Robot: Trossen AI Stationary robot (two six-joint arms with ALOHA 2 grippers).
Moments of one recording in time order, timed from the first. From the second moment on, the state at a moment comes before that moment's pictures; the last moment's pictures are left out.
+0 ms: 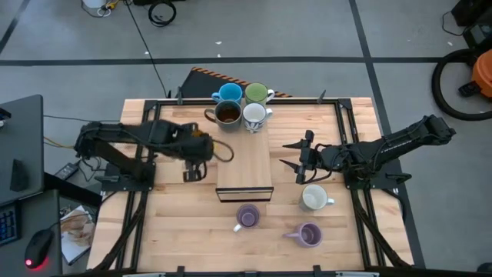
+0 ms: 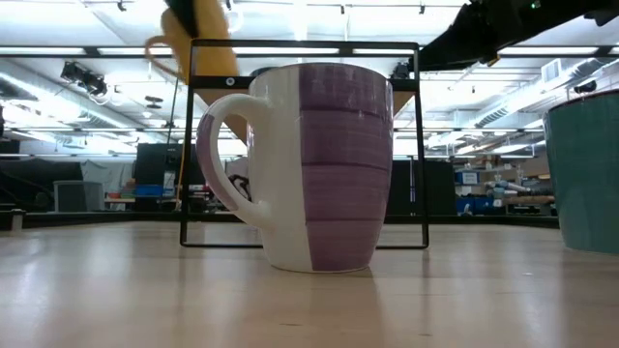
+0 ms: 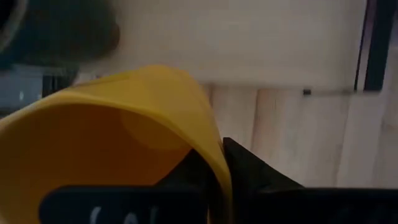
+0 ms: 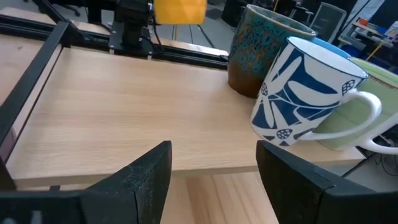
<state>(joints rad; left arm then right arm) -0.12 1.48 1.63 -1.40 -0.29 -0.14 0.24 0.98 0.55 0.10 0.56 -0.12</state>
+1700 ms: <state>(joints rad) 0.00 1.87 1.94 -1.47 -0.18 0.14 0.26 0.98 0.53 0.12 0.58 -0.10</state>
